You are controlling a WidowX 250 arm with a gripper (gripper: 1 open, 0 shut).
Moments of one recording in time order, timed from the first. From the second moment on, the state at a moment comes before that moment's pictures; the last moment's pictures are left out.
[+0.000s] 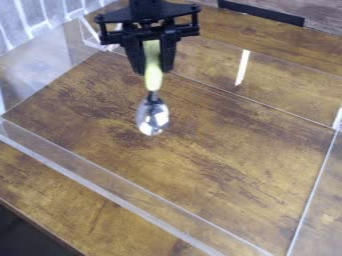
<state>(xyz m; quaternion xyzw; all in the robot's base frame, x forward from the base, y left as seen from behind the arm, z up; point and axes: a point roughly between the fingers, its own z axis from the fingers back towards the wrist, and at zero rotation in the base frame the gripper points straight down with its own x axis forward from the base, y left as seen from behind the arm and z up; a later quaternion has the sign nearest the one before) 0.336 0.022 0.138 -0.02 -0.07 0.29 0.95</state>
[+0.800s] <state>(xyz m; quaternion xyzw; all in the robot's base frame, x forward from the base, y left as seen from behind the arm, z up) 0.362 0.050 0.114 -0.02 -0.08 0.21 0.98</state>
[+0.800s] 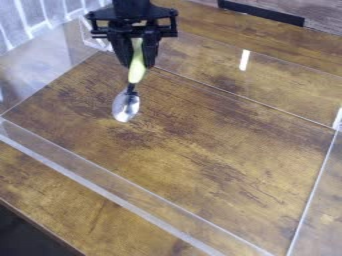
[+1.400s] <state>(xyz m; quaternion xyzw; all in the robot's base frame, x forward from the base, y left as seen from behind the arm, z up) 0.371 0.053 0.099 -0.02 -0.07 0.19 0.98</state>
